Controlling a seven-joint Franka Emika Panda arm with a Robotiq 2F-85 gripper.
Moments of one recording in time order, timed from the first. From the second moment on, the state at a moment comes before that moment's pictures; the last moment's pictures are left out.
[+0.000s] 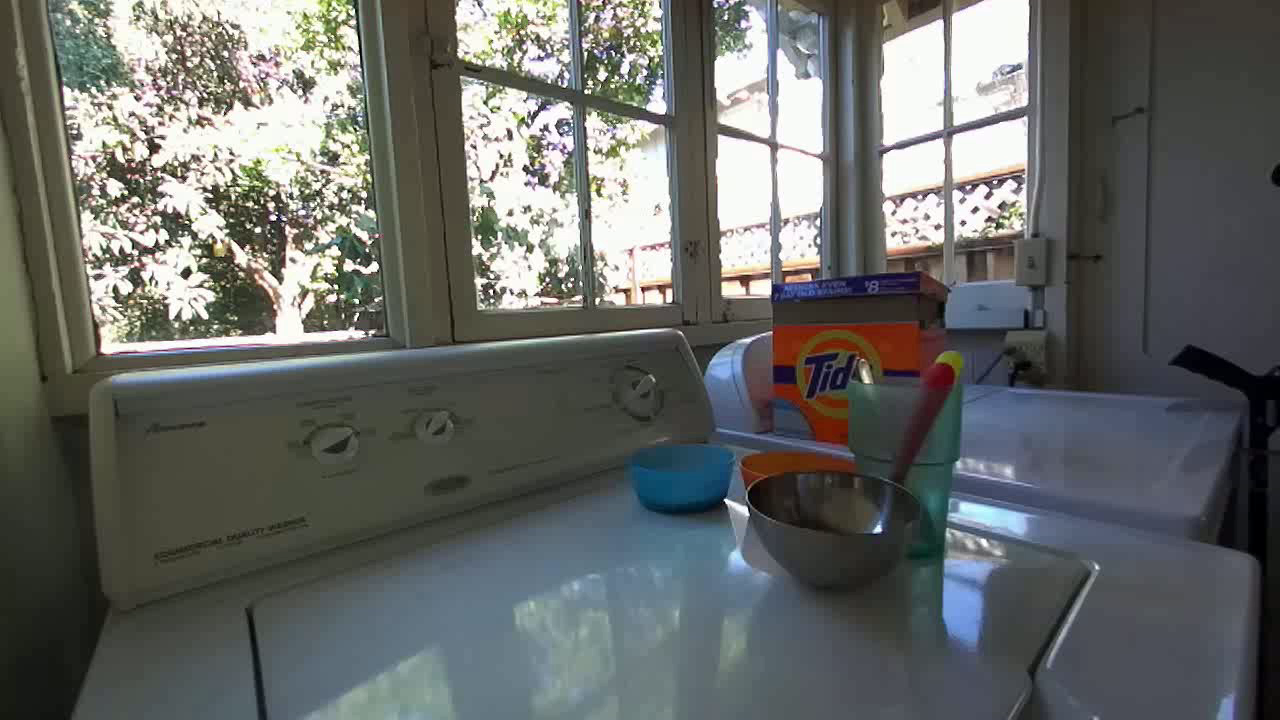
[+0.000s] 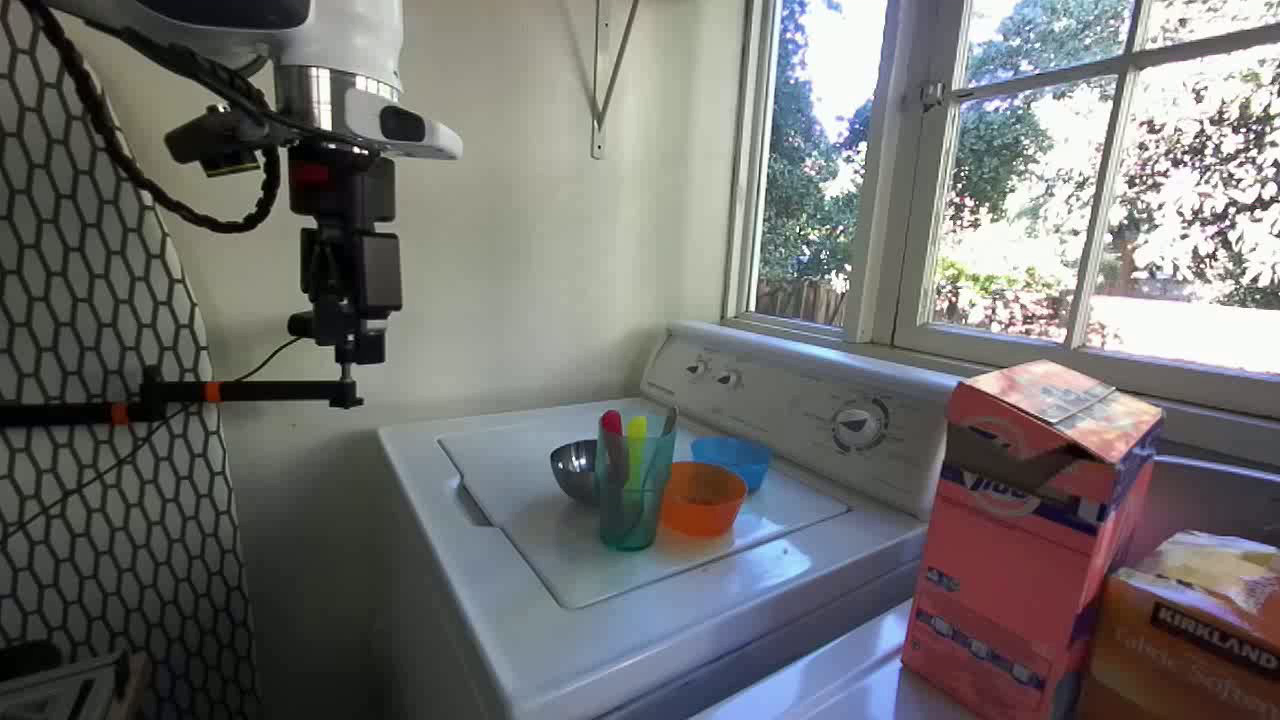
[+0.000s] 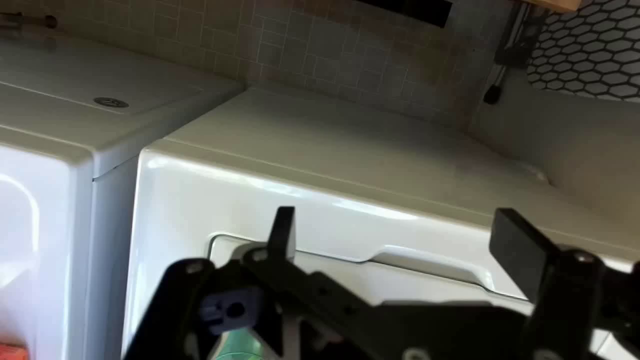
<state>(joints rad) 0.09 -0.86 -0.01 -2.55 -0.02 1.69 -0.18</state>
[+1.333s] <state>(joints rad) 0.01 -0.79 -0.06 -2.45 -0.02 1.82 -0.08</state>
